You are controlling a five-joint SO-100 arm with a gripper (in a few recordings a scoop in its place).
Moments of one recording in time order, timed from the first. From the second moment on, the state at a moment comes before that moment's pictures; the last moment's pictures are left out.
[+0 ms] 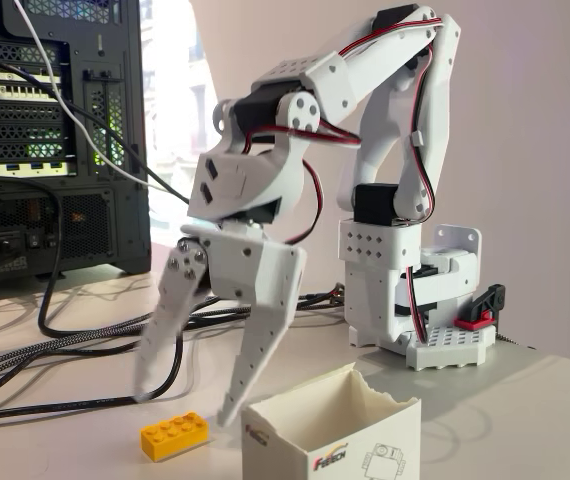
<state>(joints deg) 0.4 112.1 139.7 51.1 52.6</state>
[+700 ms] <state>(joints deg) 3.2 109.3 135.7 50.4 51.1</state>
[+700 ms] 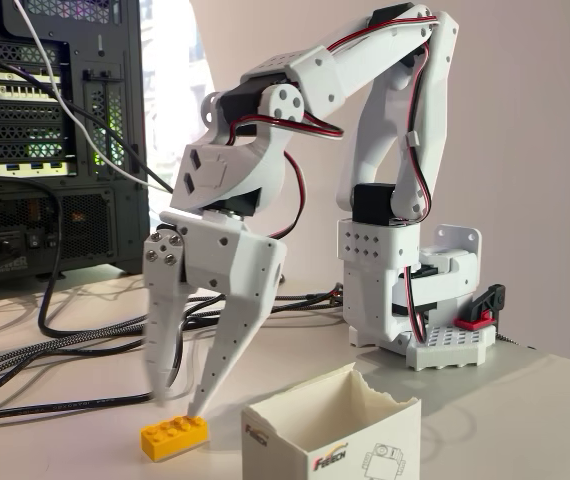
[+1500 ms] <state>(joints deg) 2.2 104.4 133.1 53.8 70.8</state>
